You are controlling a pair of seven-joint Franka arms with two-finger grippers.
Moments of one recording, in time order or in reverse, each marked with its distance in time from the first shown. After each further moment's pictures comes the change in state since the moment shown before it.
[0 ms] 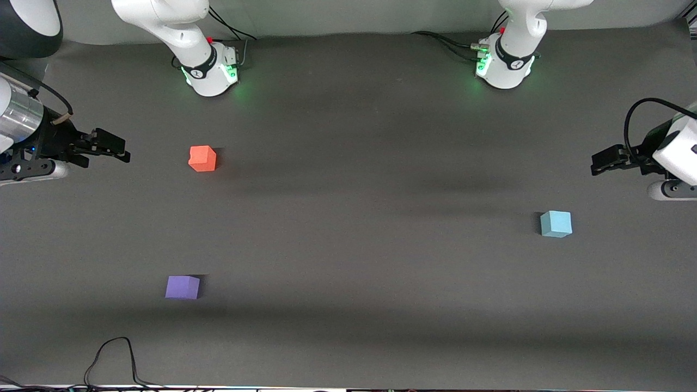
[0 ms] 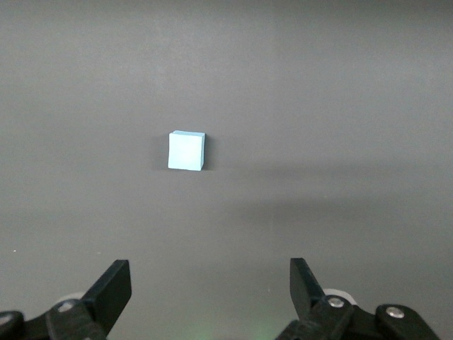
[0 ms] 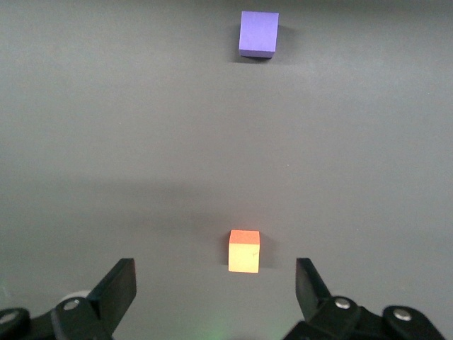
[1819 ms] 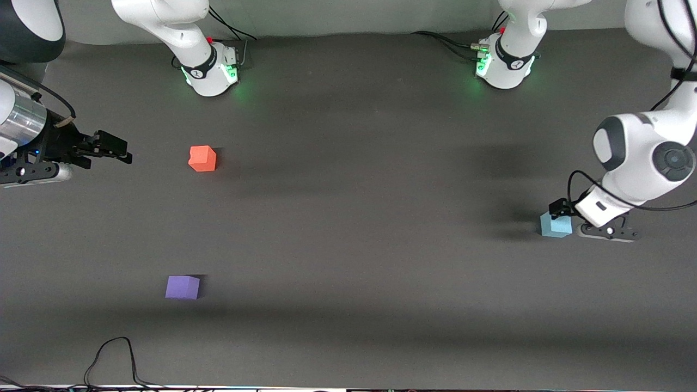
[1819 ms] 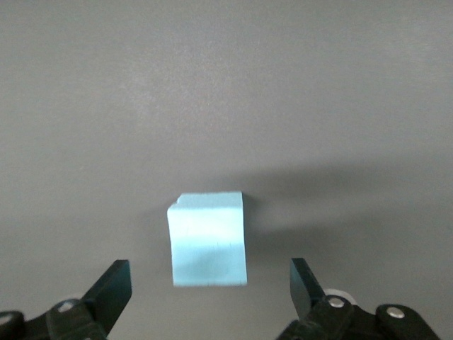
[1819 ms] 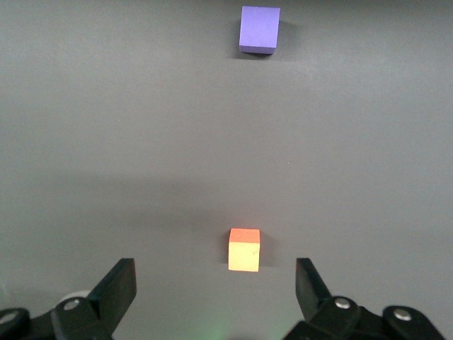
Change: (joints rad) left arm 0.078 0.205 0.021 -0.560 0.024 0.894 0.211; right arm 0.001 0.010 0.000 -0.001 0.000 -0.002 -0.001
